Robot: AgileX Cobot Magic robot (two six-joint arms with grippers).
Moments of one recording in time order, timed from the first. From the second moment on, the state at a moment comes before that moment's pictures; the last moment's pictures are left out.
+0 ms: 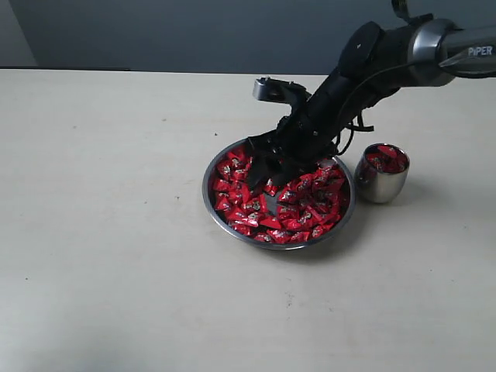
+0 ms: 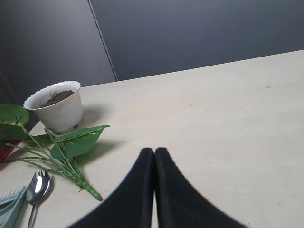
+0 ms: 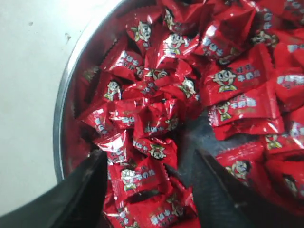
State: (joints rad) left arm 0.22 0.00 0.00 0.22 0.25 -0.01; right arm 0.52 2.12 -1.44 0.69 0.91 -0.53
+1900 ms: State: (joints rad) left arm 0.22 0.00 0.00 0.22 0.25 -0.01; right arm 0.39 1.97 -1.46 0.55 1.00 -0.51
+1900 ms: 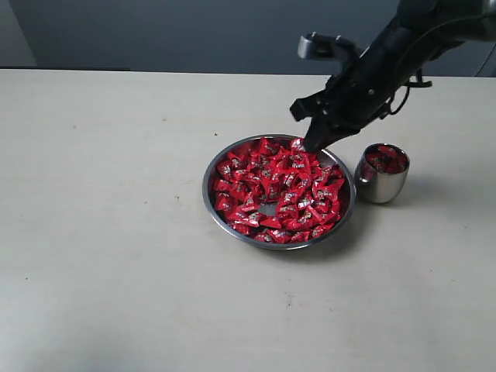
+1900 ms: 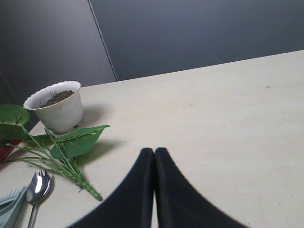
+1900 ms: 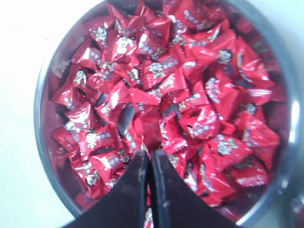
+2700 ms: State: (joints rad) left arm 0.22 0.00 0.00 0.22 0.25 -0.01; right arm 0.17 1.88 -1.39 0.37 1.06 -0.39
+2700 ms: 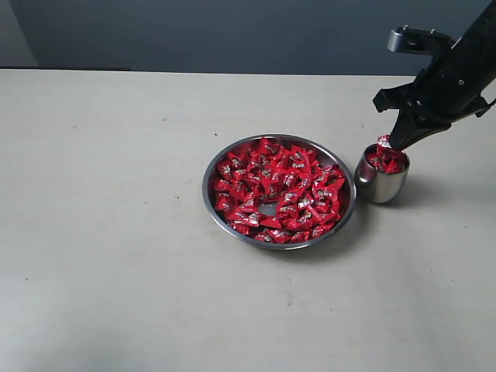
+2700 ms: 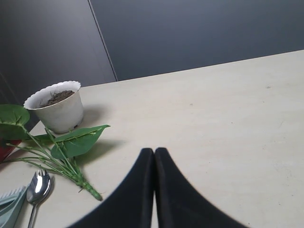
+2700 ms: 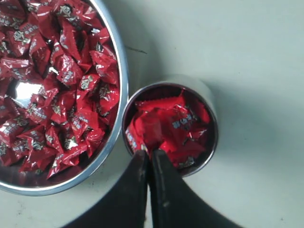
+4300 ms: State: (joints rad) left arm 0.22 0.00 0.00 0.22 0.25 -0.01; right arm 0.52 2.08 -1.39 0.60 0.83 -0.57
